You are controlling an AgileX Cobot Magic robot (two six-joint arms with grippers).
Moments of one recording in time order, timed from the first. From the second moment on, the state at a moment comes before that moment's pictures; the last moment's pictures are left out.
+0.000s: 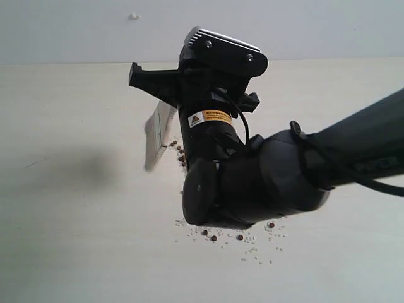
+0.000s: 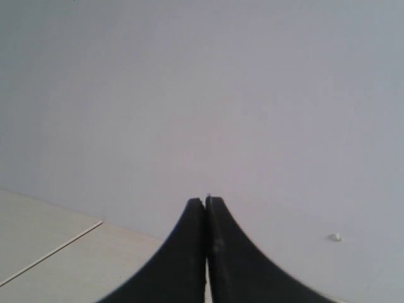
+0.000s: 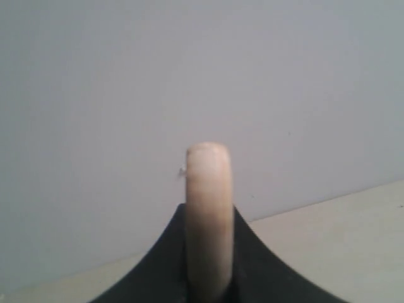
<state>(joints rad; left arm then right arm) 0.25 0.01 0.00 0.13 -0.15 -0.40 1.02 1.97 -0.95 0.96 -1.21 -0.08</state>
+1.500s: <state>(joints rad) 0.25 0.01 0.00 0.13 -0.15 -0.40 0.92 2.11 -1.30 1.37 -1.21 -0.68</state>
